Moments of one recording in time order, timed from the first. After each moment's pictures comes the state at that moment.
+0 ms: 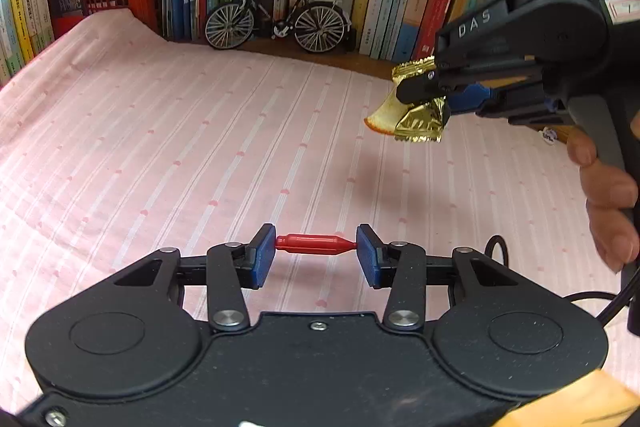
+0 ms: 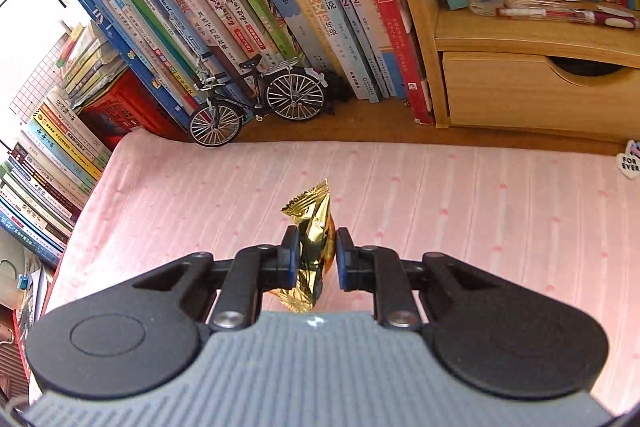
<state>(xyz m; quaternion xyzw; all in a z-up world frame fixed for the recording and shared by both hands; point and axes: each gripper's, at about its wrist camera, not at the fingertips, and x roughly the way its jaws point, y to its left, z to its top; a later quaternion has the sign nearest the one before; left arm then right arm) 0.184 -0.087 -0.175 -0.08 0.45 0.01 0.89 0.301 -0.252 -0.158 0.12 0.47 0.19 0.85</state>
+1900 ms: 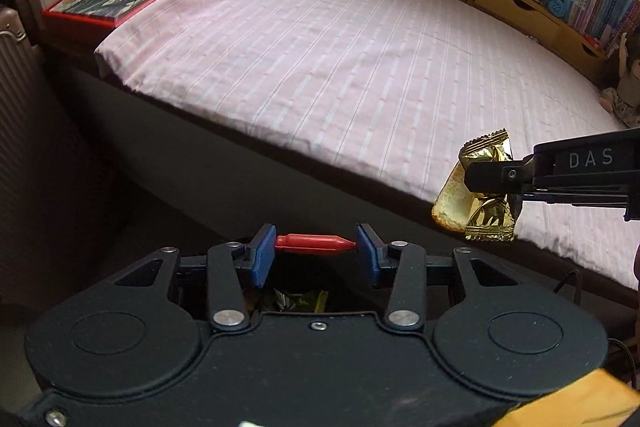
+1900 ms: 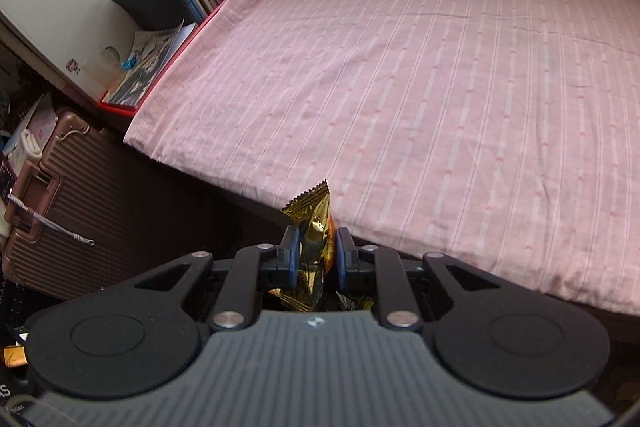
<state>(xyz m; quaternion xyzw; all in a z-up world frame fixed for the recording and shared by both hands) -0.270 0.041 -0.103 -0.12 0.50 0.08 0.86 -0.154 -0.173 -0.106 0.07 0.53 0.23 0.82</state>
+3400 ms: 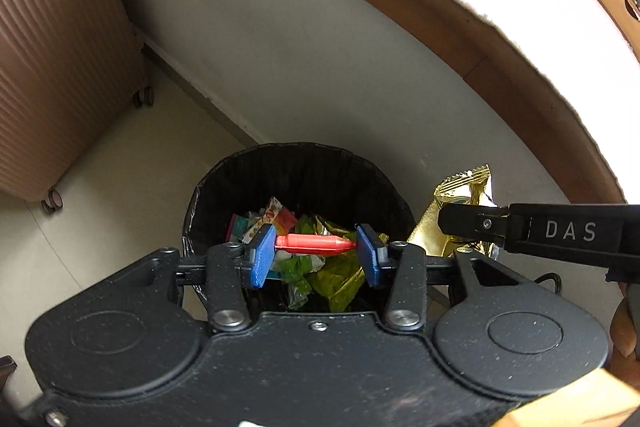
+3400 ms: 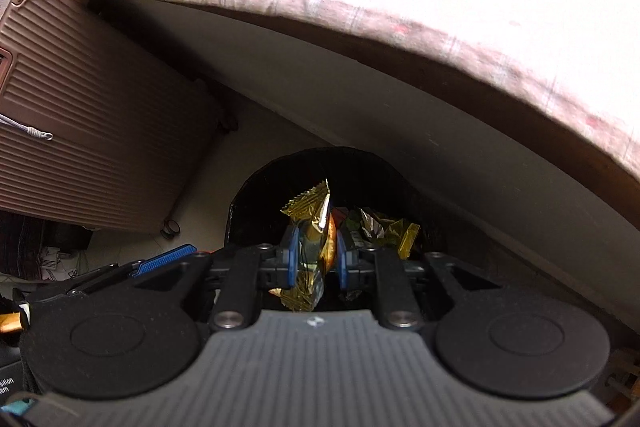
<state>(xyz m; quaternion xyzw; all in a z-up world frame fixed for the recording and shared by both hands) -0.280 0.127 -0.250 -0.24 0.57 0.14 0.77 -0.165 -0.068 -0.245 -0.02 0.64 0.25 0.73</state>
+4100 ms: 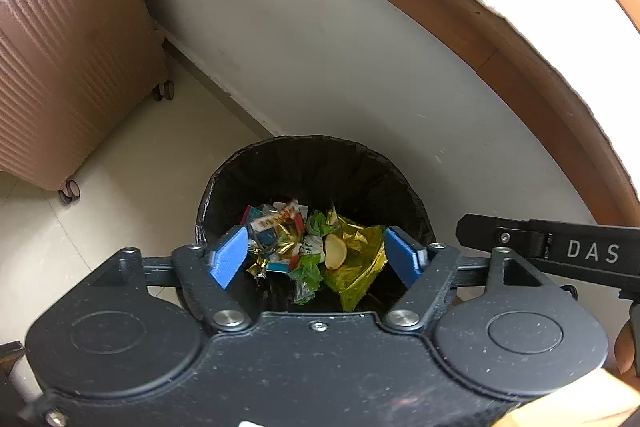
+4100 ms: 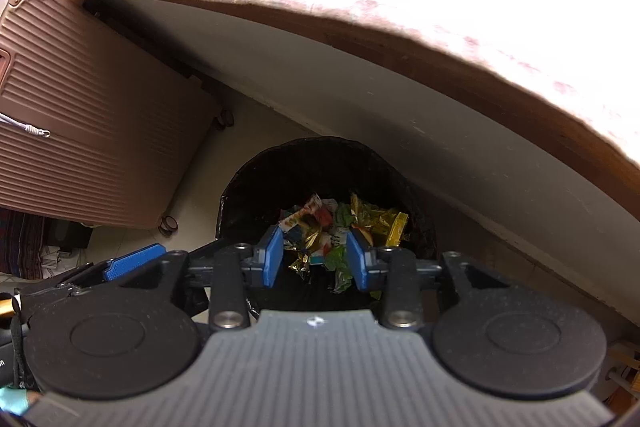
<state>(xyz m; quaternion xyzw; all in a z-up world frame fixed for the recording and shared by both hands) -0.286 0.121 -0.248 -0.23 0.58 0.17 0.76 -0.168 -0.086 -0.249 -0.01 0.64 0.24 0.73</state>
